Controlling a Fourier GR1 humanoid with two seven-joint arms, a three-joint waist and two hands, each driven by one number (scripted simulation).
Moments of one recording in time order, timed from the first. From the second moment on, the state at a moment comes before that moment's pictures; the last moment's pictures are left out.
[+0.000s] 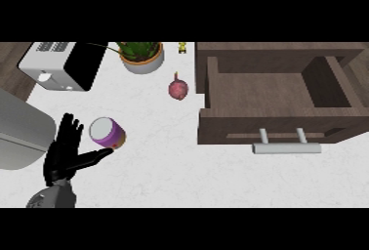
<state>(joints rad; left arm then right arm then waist) -0.14 0.10 0.30 -1.07 0.18 0.01 -0.21 0.41 -0.06 -0.70 -2.16 -0.47 0.52 0.15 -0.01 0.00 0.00</state>
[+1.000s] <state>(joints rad) -0.34 0.13 0.35 -0.59 0.26 -0.07 -0.45 0.41 -0.02 -0.74 -2.21 -0.50 0.54 0.20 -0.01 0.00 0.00</state>
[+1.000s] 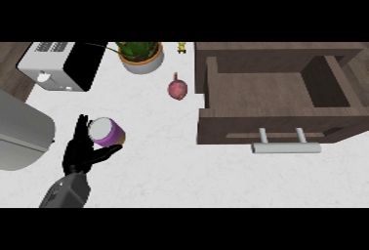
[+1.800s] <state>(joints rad) -0.49 0.12 0.33 -0.49 0.30 -0.22 -0.50 0.41 -0.02 -0.74 -2.23 -0.54 0.53 0.25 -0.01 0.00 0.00</state>
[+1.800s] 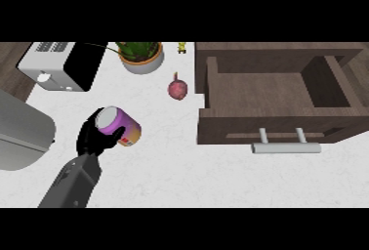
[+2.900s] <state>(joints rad) -0.36 0.01 0.05 -1.30 0.30 0.08 -0.08 0.48 -0.02 -0.71 -2.29 -0.56 0.49 0.23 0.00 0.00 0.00</state>
